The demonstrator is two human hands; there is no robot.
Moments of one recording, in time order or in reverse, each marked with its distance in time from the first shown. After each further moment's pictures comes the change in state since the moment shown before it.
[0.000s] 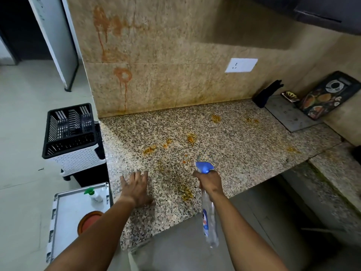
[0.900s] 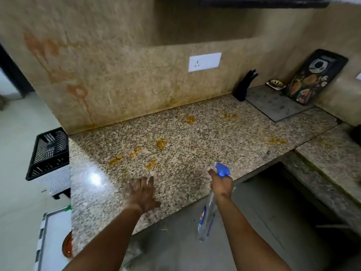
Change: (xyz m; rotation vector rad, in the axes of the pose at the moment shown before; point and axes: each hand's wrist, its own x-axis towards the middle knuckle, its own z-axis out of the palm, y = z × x) left_hand 0.008 0.181 0.007 0.165 -0.018 -0.019; right_hand 0.076 0.103 -0.145 0.402 0.258 0.137
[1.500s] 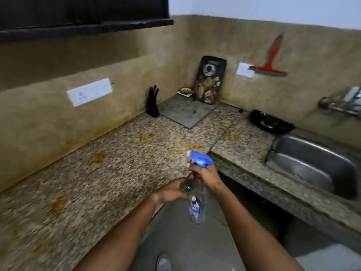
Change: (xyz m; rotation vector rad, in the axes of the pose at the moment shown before) left_hand 0.085 0.407 -0.136 -0.826 -0.498 0.733; right_hand 0.149 -0.096 -0.257 0.310 -0.277 -0.403
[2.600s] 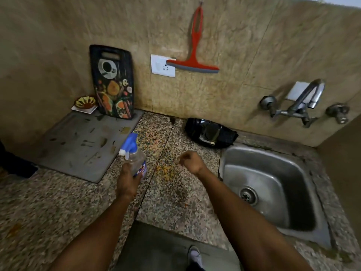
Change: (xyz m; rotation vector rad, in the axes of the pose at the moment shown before) left_hand 0.549 0.099 -0.054 0.363 0.578 0.013; right_hand 0.388 0.029 -0.393 -0.551 0.379 0.396
